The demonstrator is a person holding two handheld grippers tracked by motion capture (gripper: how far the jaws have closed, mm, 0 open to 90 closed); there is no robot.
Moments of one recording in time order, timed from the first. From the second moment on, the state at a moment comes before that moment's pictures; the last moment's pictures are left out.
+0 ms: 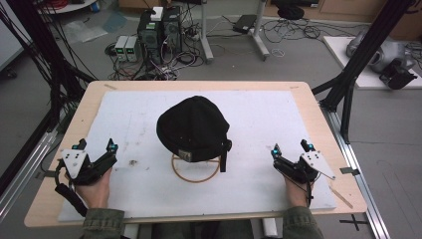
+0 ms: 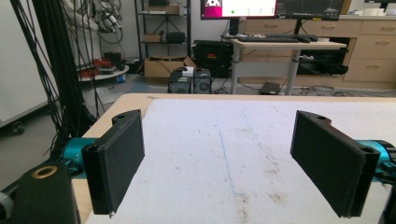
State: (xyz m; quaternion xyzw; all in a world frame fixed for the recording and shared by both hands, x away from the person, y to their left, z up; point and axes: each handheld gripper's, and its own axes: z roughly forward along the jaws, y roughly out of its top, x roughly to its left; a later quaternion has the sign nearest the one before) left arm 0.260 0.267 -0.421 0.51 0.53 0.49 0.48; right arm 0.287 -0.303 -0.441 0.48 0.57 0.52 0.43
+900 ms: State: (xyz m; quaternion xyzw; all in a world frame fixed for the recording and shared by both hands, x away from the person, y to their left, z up) left arm 0.260 0.265 -0.421 0.51 0.53 0.48 0.47; right arm 0.287 -0.305 -0.440 0.47 0.57 0.52 0.43
